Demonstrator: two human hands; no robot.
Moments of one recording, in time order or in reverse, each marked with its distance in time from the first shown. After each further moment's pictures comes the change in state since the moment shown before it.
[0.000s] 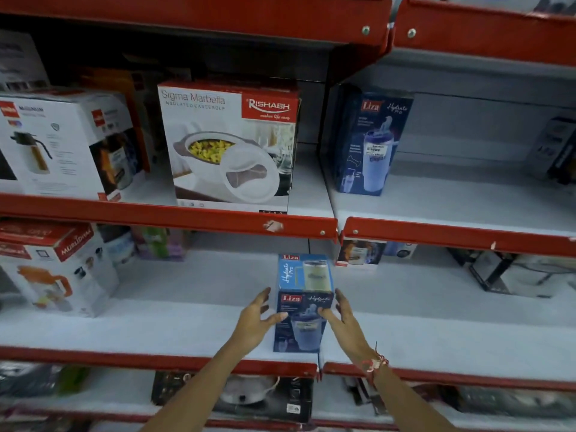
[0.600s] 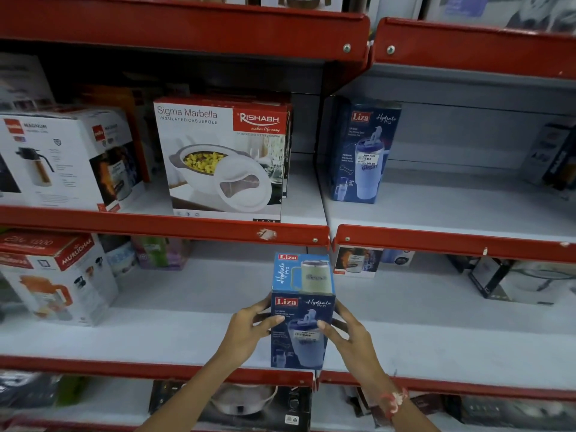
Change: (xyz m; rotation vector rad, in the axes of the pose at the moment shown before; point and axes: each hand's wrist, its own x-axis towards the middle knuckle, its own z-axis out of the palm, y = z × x) left_hand -0.034 0.039 -0.004 -0.133 0.002 0.059; right_hand -0.035 -0.017 -0.020 0.038 0.033 -0.176
